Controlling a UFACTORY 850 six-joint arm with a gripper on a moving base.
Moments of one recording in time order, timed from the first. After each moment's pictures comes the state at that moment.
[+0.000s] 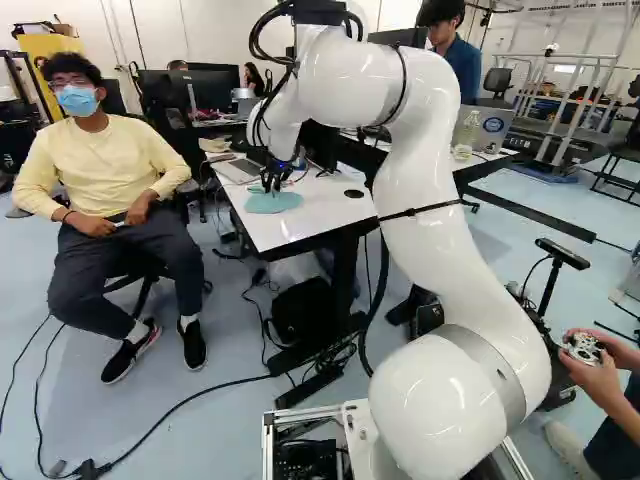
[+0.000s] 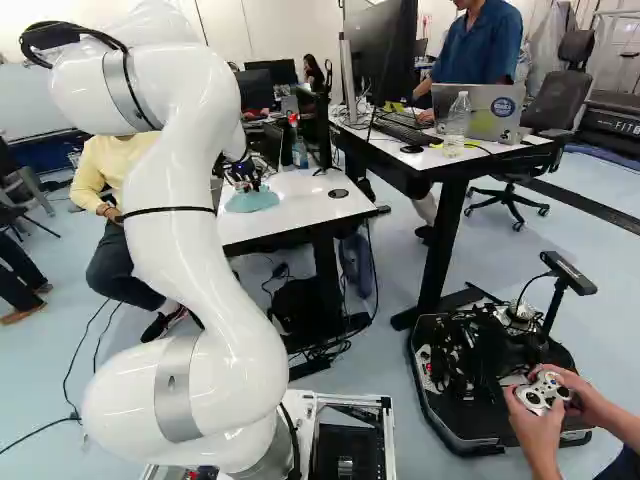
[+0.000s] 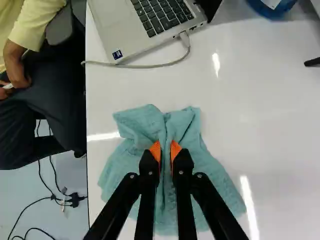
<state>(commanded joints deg) 17.3 -37.2 -87.2 6.1 -18.9 0.0</state>
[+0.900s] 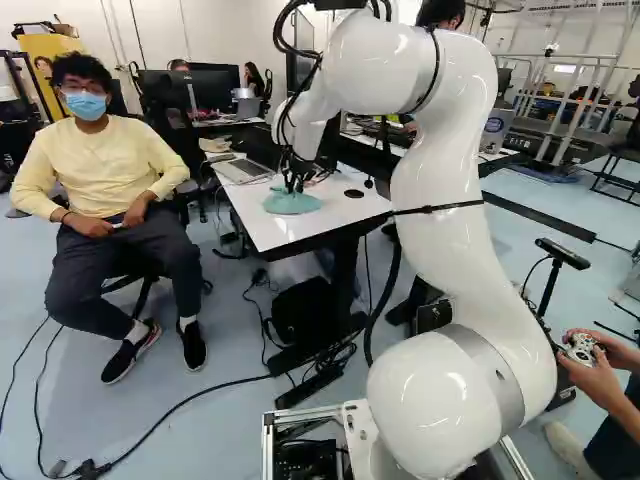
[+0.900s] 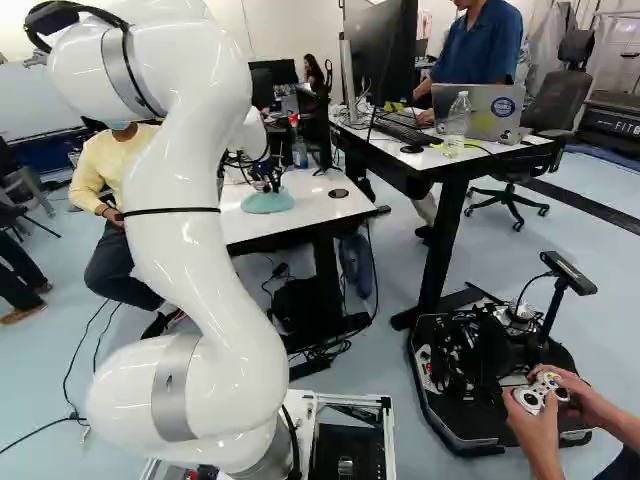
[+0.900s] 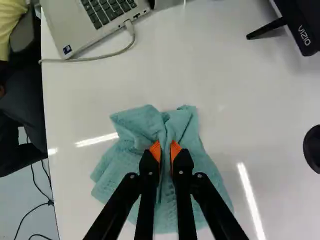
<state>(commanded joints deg) 10.8 -34.1 -82.9 6.1 -18.9 0.0</state>
